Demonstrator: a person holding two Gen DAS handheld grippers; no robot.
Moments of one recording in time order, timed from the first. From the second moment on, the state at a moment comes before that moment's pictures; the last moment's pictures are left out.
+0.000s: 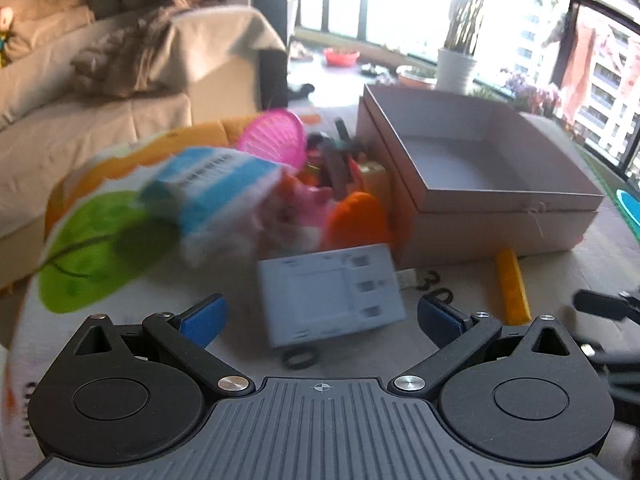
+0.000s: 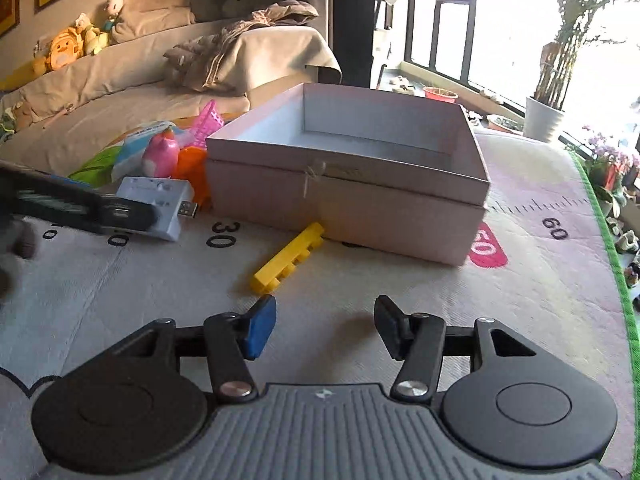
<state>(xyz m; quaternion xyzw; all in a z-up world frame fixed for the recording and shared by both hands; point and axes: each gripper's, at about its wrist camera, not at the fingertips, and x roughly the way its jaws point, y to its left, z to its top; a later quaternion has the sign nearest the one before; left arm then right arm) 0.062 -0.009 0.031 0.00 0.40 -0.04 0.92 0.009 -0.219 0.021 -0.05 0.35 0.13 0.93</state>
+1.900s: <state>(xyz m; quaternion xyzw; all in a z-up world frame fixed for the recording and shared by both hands) -0.032 -0.043 0.104 0.06 0.31 -0.17 0.94 -0.011 -0.238 0.103 -0.02 0.30 0.20 0.93</state>
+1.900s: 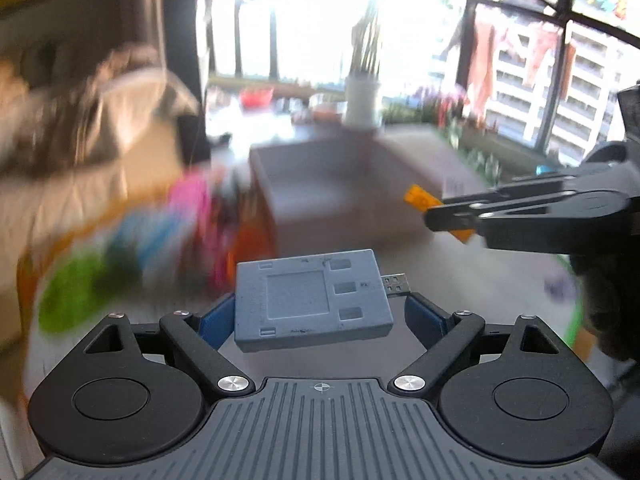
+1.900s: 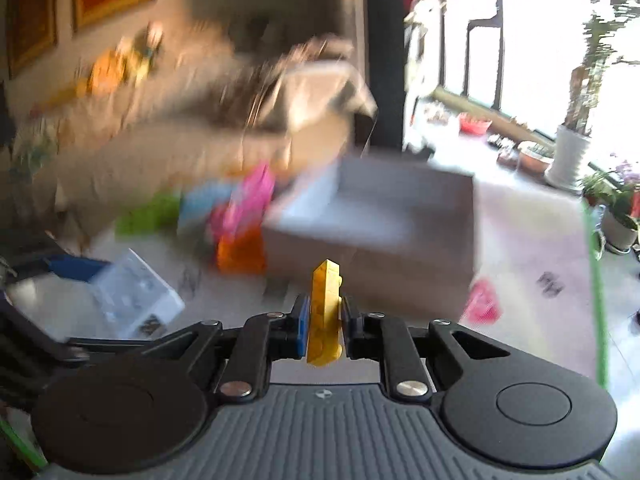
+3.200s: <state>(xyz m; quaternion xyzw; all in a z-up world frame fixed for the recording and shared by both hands) 0.056 -0.001 0.019 0.15 0.32 -0.03 0.93 0.026 -0.206 0.057 -0.05 0.32 0.17 0.93</state>
